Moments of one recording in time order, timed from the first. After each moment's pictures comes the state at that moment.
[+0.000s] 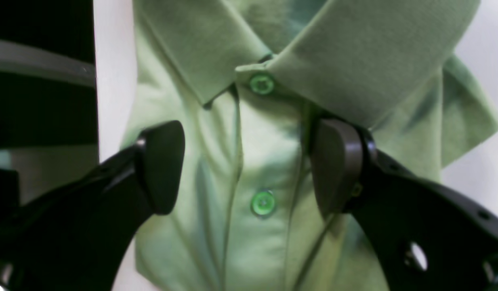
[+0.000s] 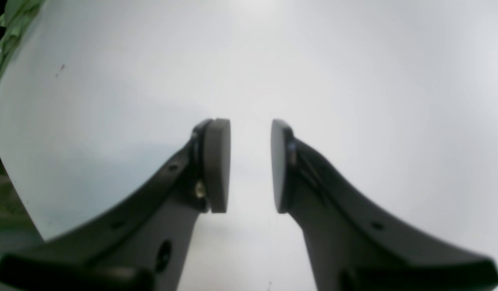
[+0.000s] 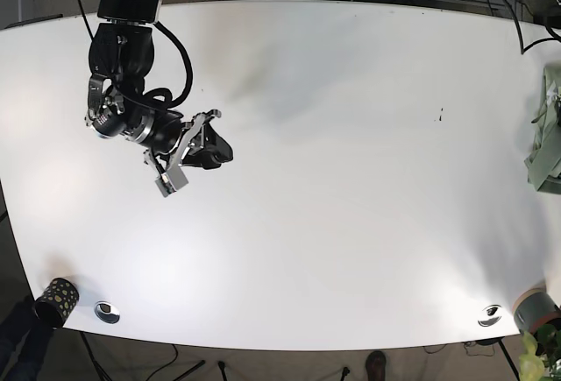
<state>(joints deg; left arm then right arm) -2.7 -44.2 -22.0 38.9 -1.1 -33.8 9.7 3.1 9.7 11.8 91.4 38.4 39.5 -58.5</state>
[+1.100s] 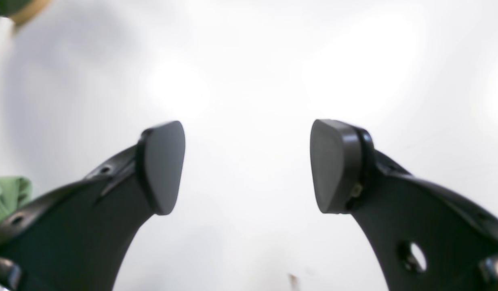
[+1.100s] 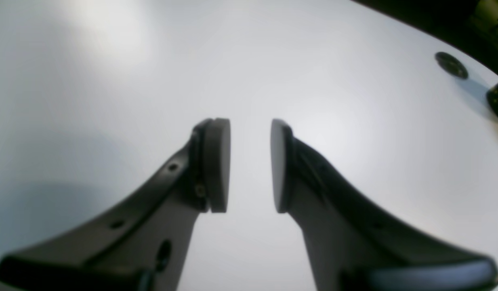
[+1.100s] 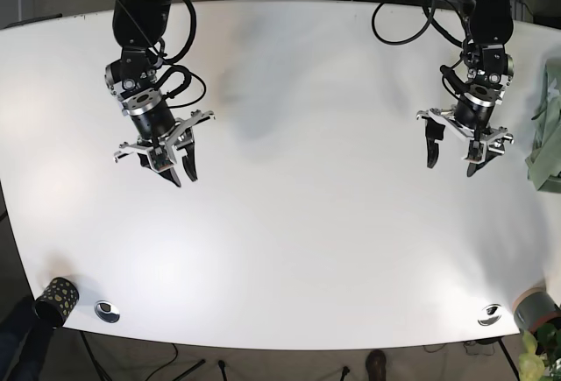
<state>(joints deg) 9.5 -13.7 -11.6 82.3 0.0 -17.6 -0.1 -6.2 5.7 15.0 88.4 -14.5 29.3 0.3</state>
